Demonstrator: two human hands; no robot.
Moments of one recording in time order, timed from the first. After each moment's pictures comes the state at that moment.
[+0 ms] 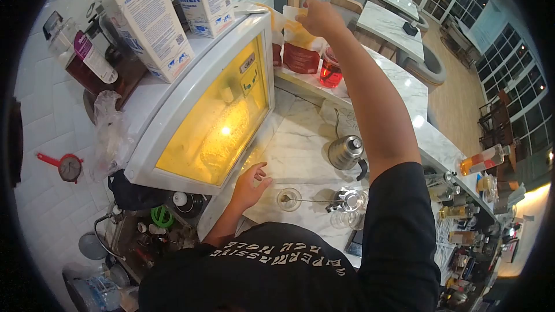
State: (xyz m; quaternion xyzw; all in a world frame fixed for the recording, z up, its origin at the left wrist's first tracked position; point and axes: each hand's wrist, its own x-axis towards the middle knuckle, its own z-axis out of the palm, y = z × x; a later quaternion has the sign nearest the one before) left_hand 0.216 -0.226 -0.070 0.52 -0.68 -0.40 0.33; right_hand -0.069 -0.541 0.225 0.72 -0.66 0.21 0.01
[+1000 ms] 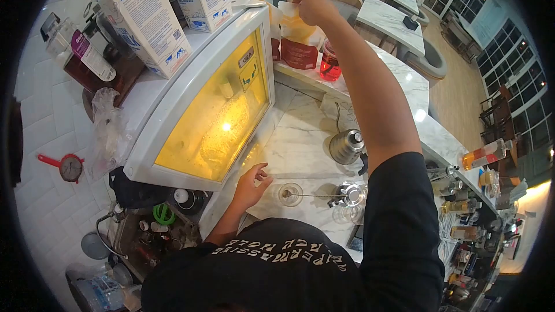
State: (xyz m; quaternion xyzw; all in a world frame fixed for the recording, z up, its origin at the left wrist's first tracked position) left_hand 0.218 -0.215 -0.076 0.53 -0.66 -0.44 0.31; right_hand -0.069 -0.567 0.222 0.74 -0.63 0.22 -0.02
